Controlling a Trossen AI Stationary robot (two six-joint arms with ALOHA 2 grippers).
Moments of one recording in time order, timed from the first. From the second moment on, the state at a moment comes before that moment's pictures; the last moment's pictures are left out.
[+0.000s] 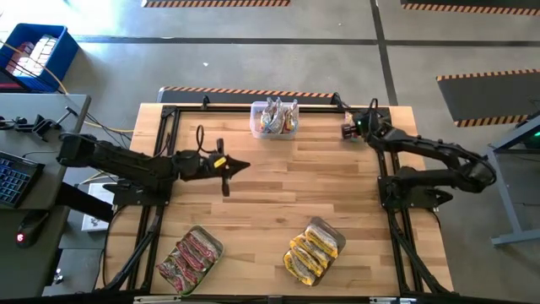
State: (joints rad) left arm -0.02 1.12 0.37 0.66 -0.21 0.09; right arm -0.81 1.13 0.45 -0.15 0.56 0.33
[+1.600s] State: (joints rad) left arm 0.01 1.12 0.40 0.53 -0.12 -0.01; right arm 0.03 1.41 0.45 0.31 0.18 0.33
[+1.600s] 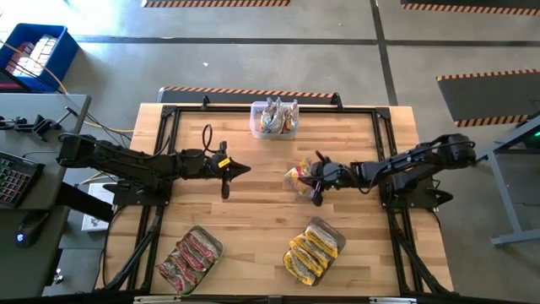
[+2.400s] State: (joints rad) left arm 0.01 1.12 0.40 0.46 -0.11 -0.10; right arm 0.04 1.49 0.88 -0.72 0.27 0.68
